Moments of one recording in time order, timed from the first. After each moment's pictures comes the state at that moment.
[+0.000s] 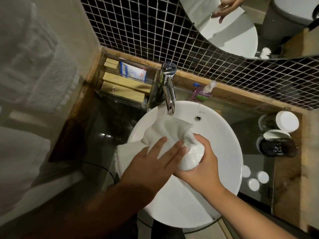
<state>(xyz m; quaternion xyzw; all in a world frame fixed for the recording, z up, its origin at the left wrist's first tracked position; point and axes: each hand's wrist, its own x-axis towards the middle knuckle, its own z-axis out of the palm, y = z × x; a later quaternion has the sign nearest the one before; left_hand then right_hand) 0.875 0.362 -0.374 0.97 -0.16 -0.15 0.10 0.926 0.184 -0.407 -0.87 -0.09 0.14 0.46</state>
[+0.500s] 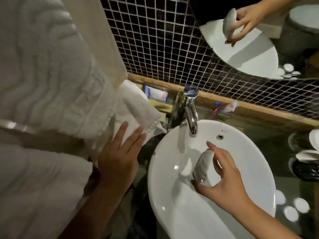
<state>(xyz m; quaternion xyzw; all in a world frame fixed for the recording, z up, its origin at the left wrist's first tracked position) 0.879 0.482 -0.394 0.99 0.05 0.14 0.07 0.947 0.193 -0.405 -0.86 -0.15 0.17 0.45</state>
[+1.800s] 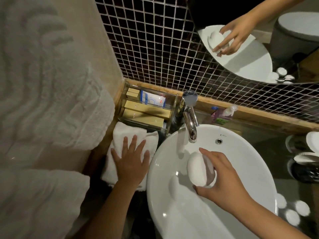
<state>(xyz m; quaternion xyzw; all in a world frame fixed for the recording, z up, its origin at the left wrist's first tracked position) 0.902 0.480 -0.531 0.97 0.22 -0.06 0.11 0.964 0.199 -0.418 -0.90 -0.17 0.22 0.32</state>
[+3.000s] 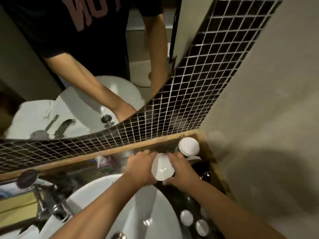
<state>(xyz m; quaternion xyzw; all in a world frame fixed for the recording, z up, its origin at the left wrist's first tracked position) 1.151 0.130 -0.441 0.96 -0.22 -0.15 0.09 1.102 -0.037 -0.423 -0.94 0.02 0.21 0.25</state>
